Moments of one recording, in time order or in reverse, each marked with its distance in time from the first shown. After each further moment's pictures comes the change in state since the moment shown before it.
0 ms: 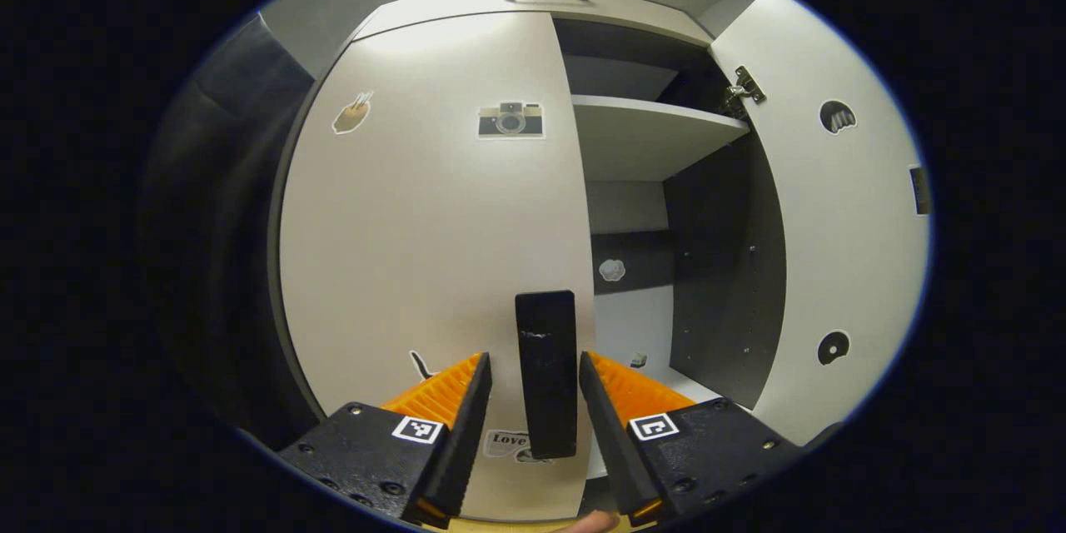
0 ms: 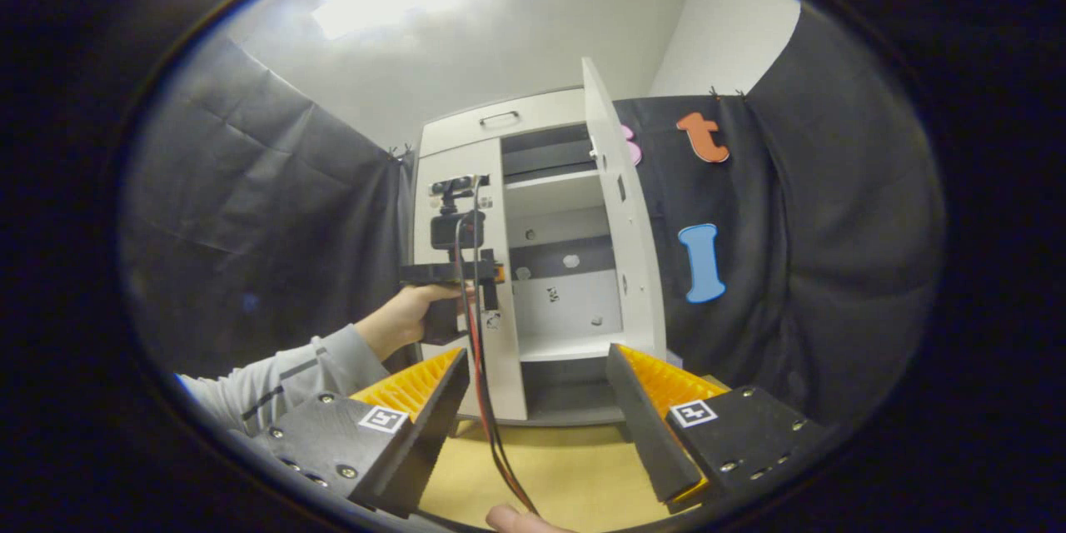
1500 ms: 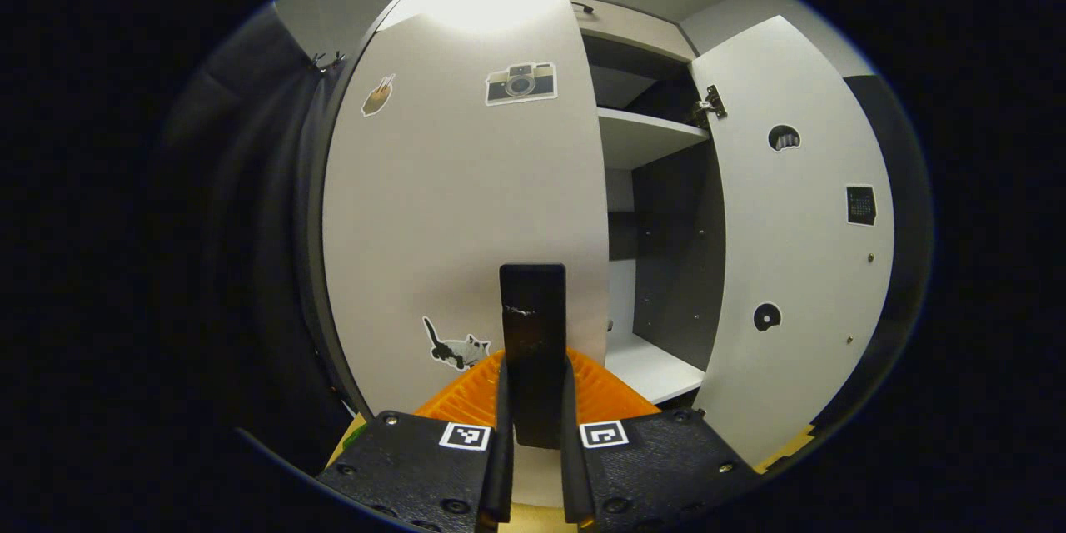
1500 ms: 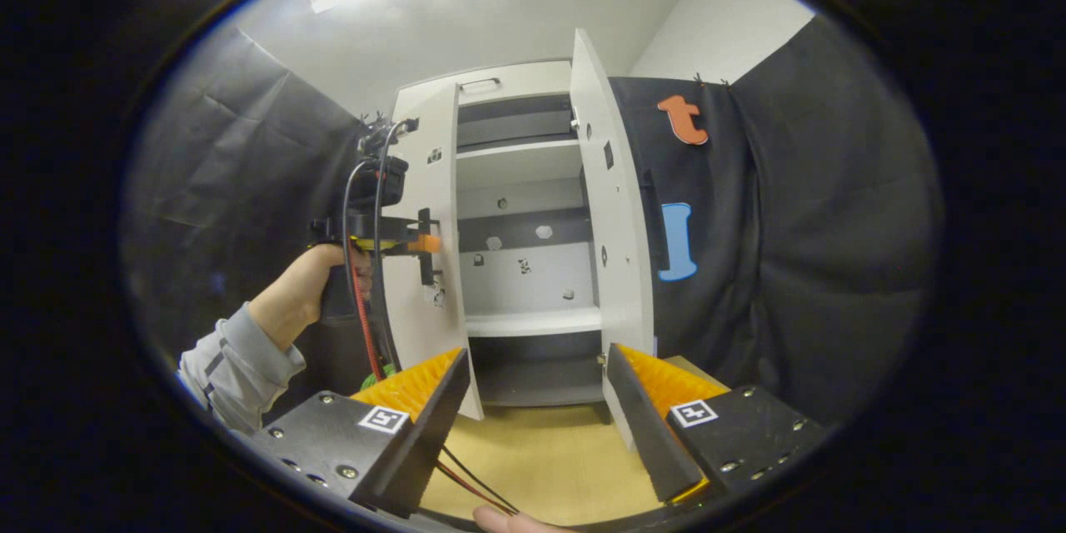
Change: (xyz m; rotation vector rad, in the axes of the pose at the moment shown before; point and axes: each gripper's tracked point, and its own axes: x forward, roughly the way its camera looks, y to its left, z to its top) left arm -0.091 0.017 -0.008 -0.049 0.086 -0.134; right arm 0.015 -0.012 -0.030 -0.045 0.102 -0.142
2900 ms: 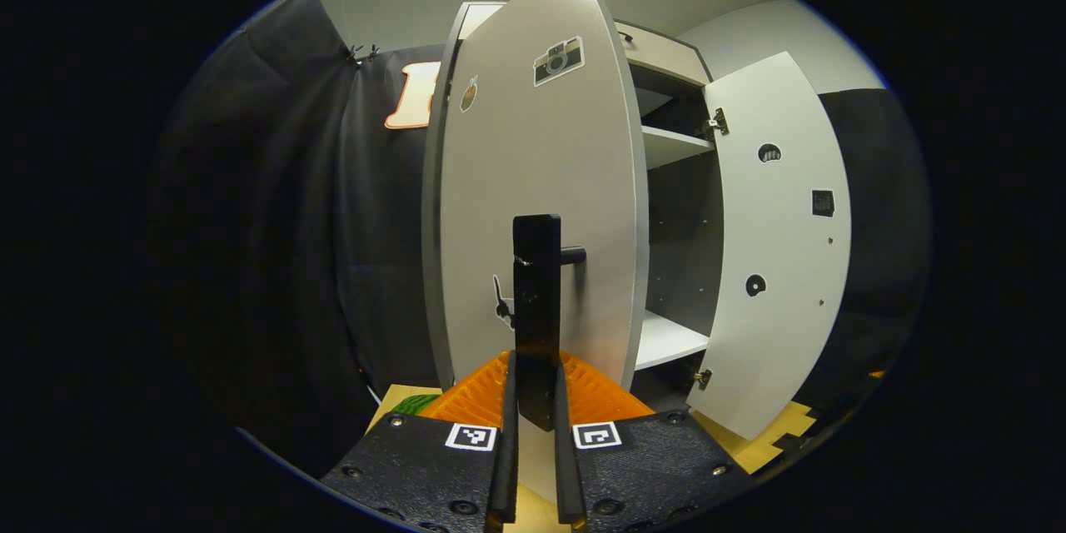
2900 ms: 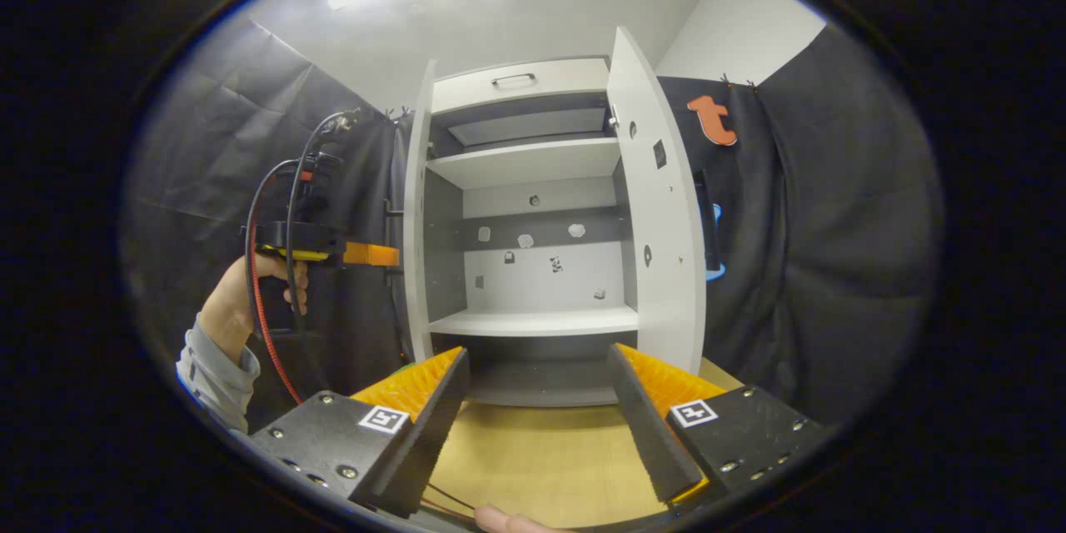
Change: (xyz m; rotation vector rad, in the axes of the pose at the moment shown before) left arm -0.104 0.083 -0.022 -0.014 0.021 0.029; right arm 0.007 0.057 -0.004 -0.015 0.007 0.077
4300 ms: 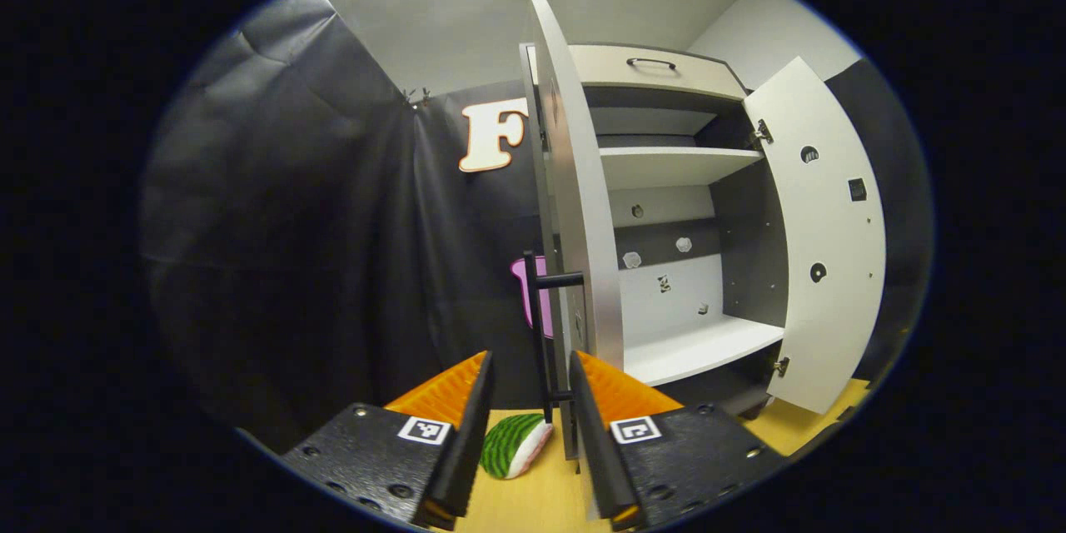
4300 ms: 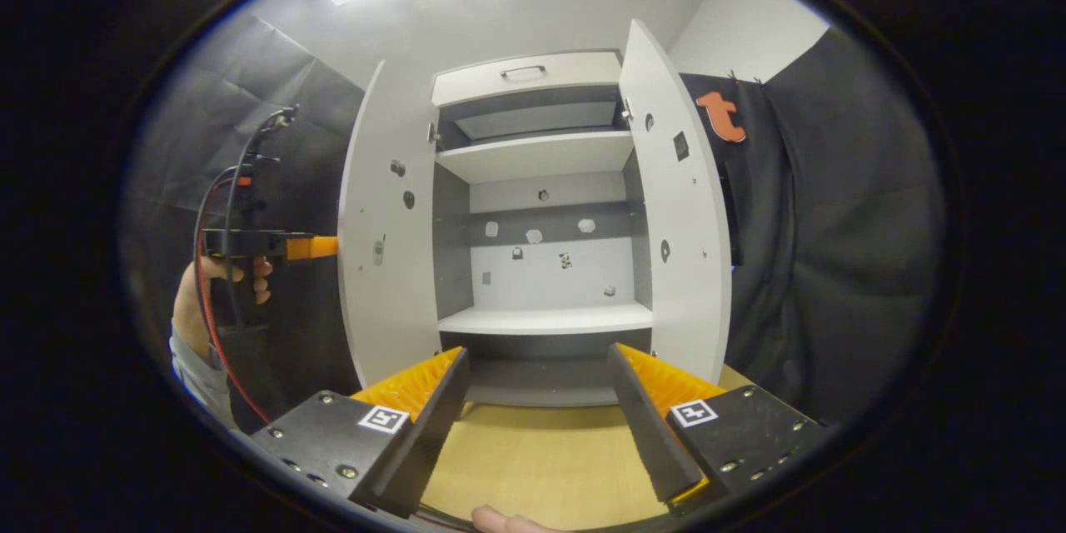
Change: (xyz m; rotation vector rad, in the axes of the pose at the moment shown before) left arm -0.075 0.098 0.015 0.108 -0.122 0.229; right arm 0.016 0.019 -0.007 -0.002 0.013 -0.002
